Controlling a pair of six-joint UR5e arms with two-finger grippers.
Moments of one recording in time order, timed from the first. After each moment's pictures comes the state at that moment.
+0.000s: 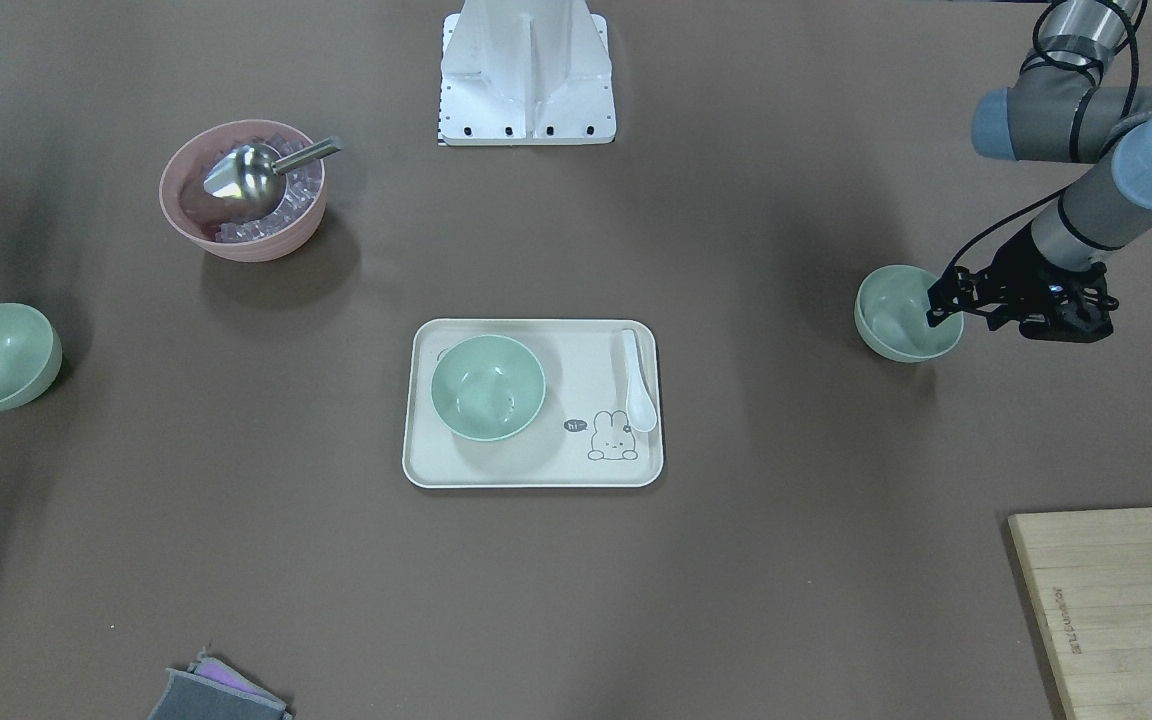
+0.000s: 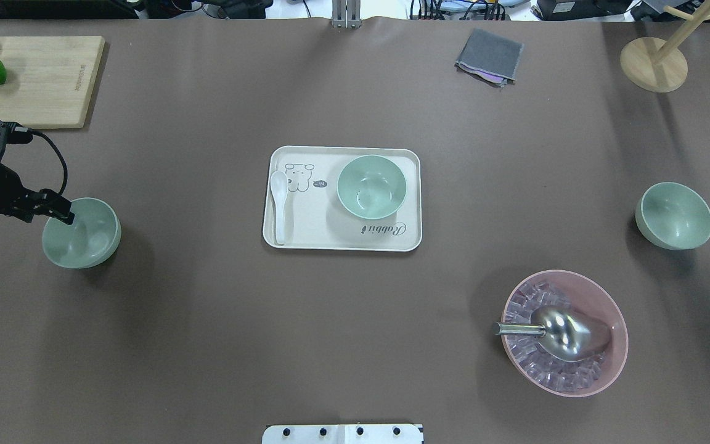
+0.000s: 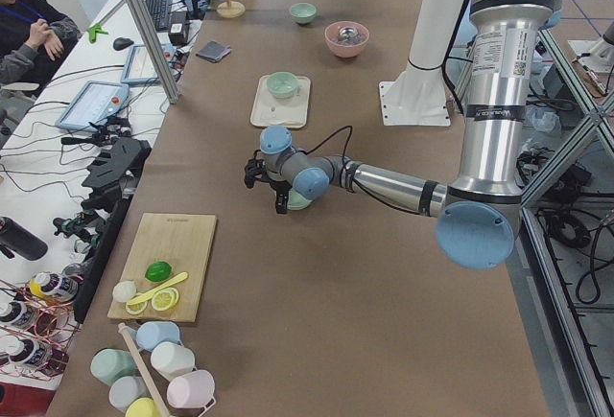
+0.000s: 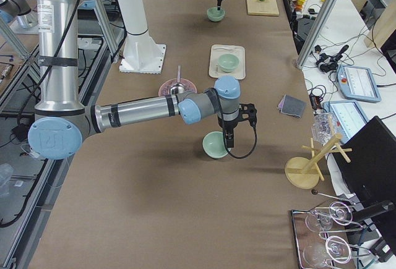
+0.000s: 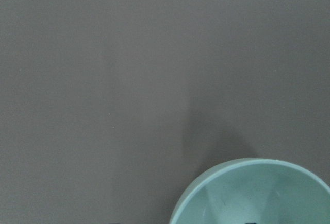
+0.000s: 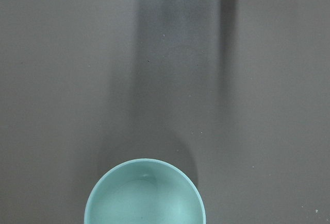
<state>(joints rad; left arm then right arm) -0.96 -1.62 -1.68 -2.01 -2.23 -0.75 1.31 -1.61 1.80 -1.35 2.27 0.40</state>
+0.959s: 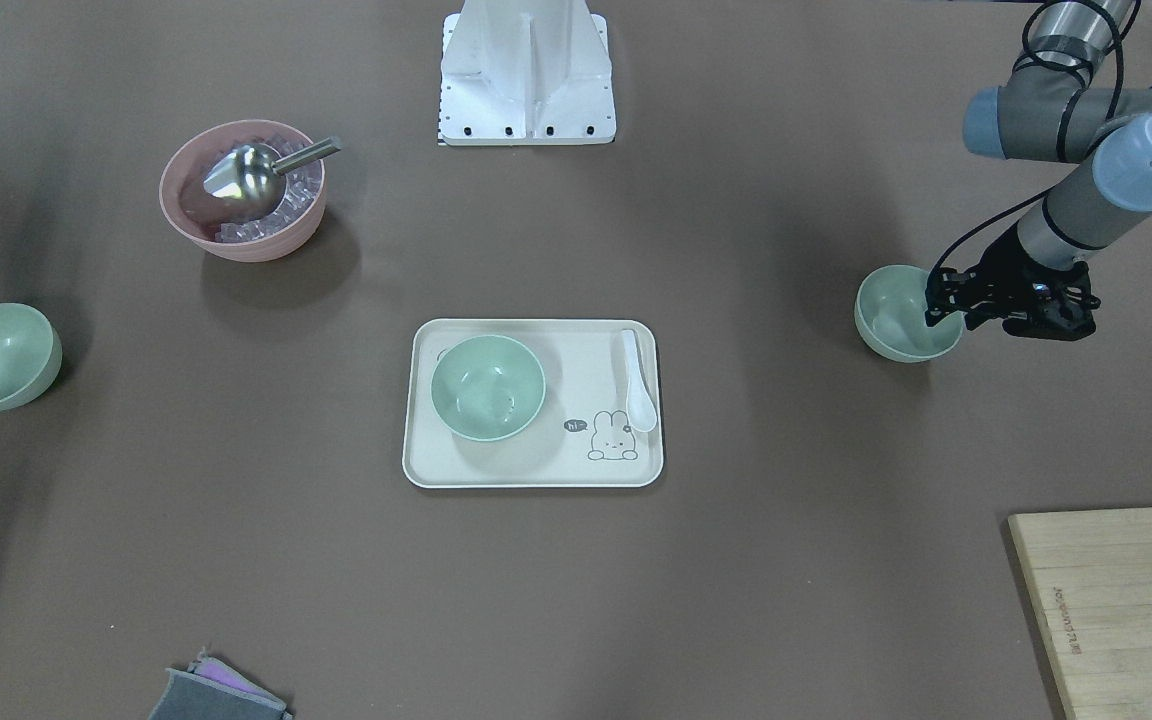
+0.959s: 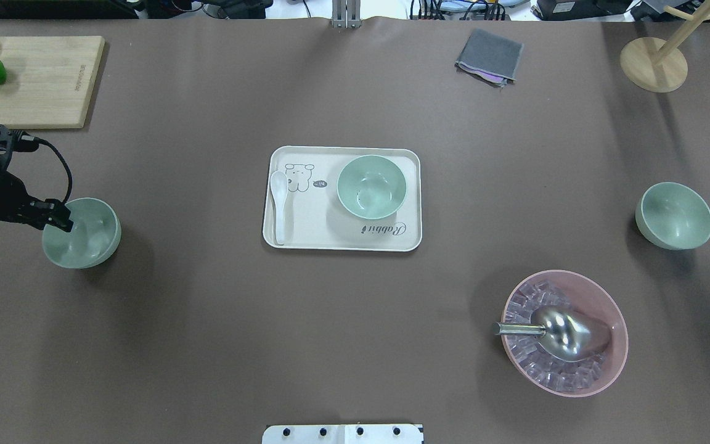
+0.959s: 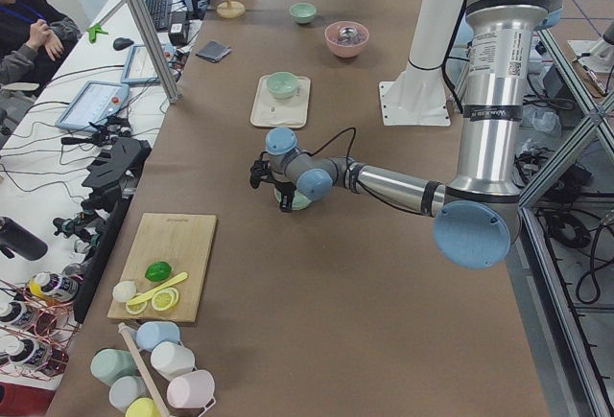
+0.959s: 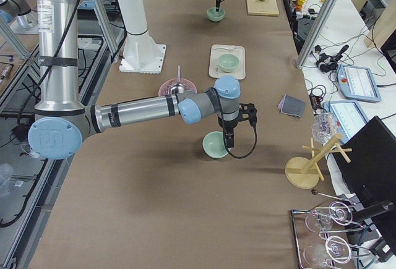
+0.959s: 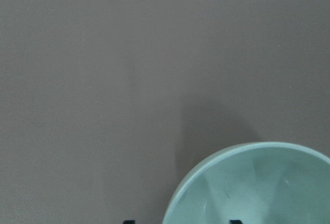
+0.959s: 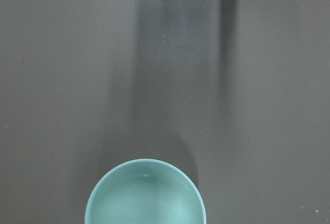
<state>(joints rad) -0.94 -1.61 -1.68 -2.02 -2.23 -0.74 1.31 -1.61 1.80 -1.35 2.27 0.40</state>
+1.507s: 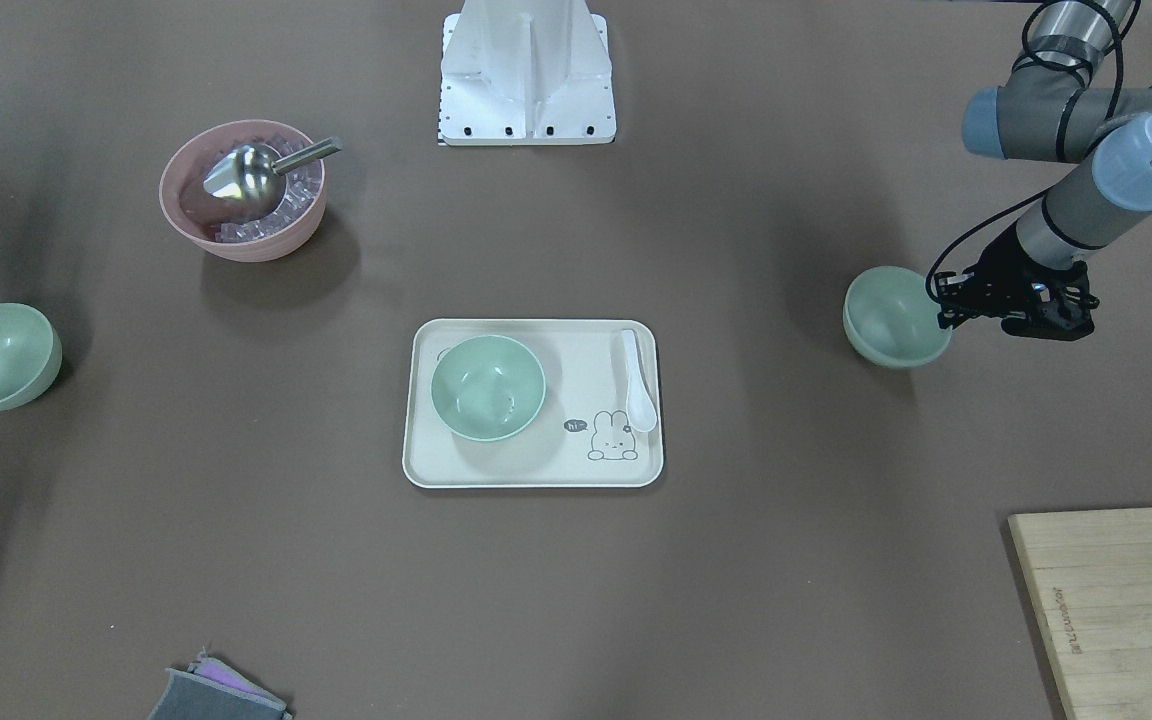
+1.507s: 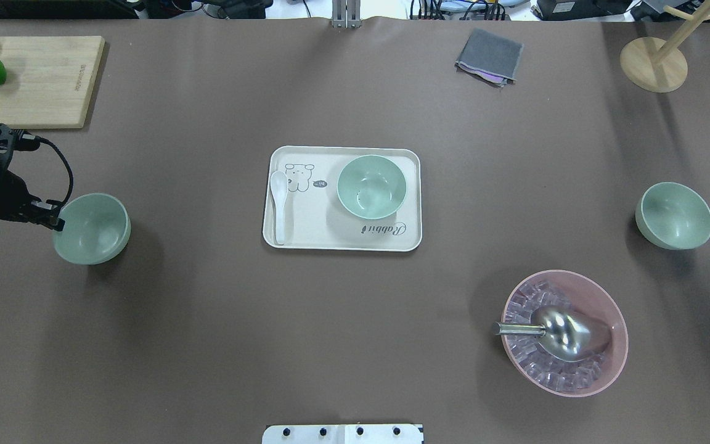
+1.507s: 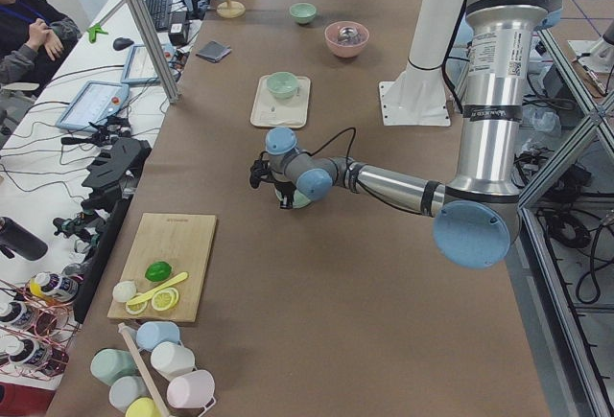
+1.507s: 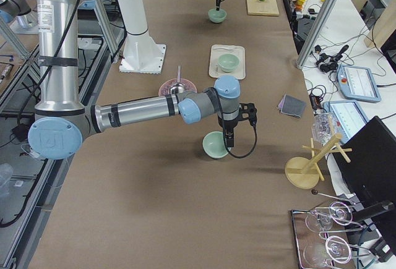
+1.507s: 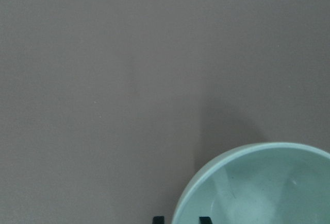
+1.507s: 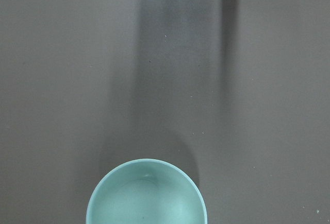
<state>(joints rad) -0.94 -1.61 -1.69 -2.02 -2.24 -0.75 1.31 -1.61 1.80 -1.35 2.27 0.40</state>
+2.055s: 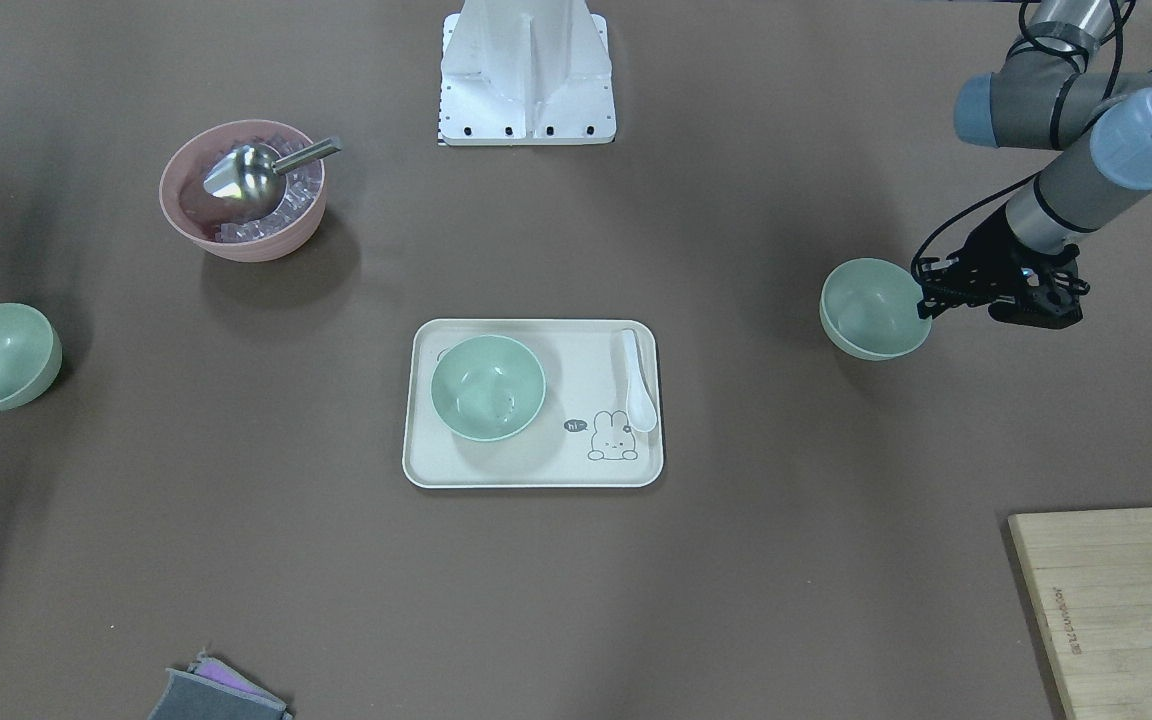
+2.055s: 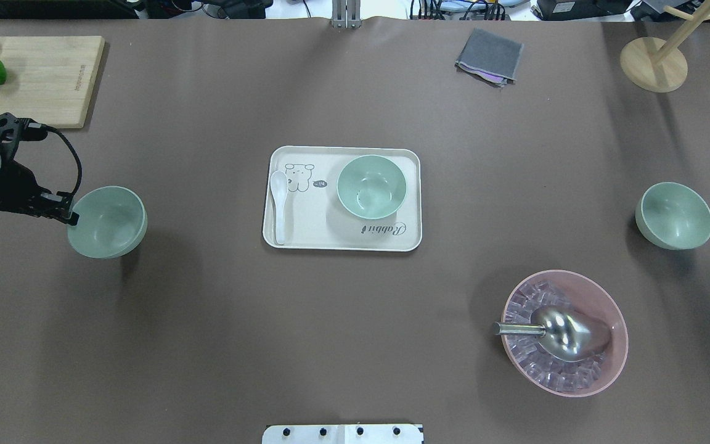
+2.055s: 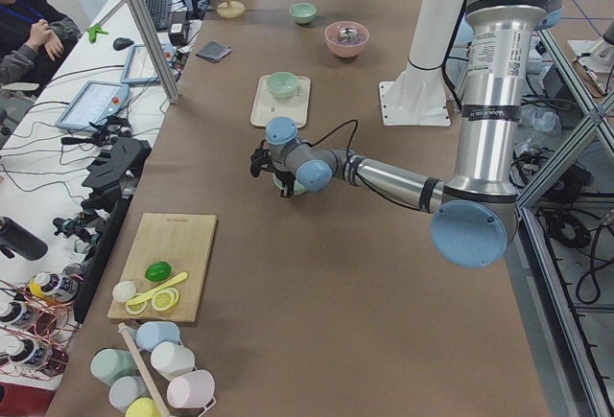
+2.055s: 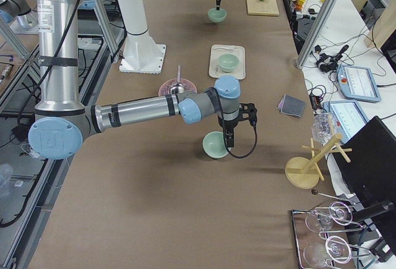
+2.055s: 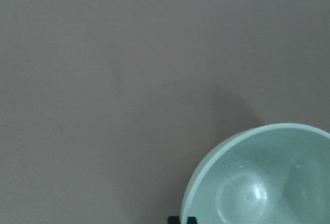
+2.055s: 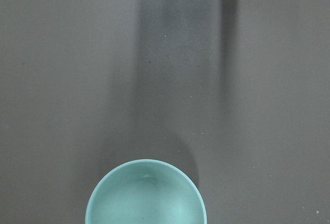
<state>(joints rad) -0.94 -1.65 -1.76 -2.01 -2.27 -0.84 1.31 -1.60 1.80 -1.35 2.27 0.39</state>
